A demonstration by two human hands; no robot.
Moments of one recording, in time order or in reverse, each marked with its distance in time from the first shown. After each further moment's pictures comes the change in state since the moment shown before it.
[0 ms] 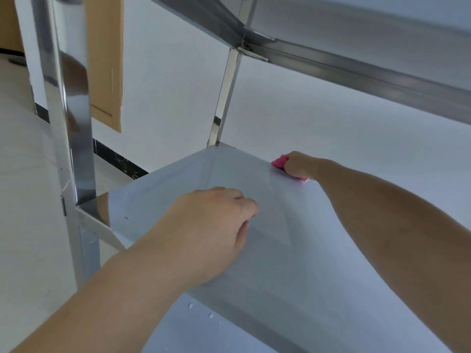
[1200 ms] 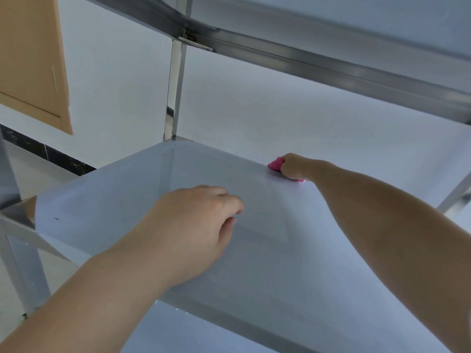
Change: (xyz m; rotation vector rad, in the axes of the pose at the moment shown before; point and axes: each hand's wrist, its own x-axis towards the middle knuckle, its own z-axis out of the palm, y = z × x) left_hand 0.011 0.048 0.006 -0.078 -0.019 0.069; right_hand -0.051 0.090 -0.017 0.018 0.002 0.100
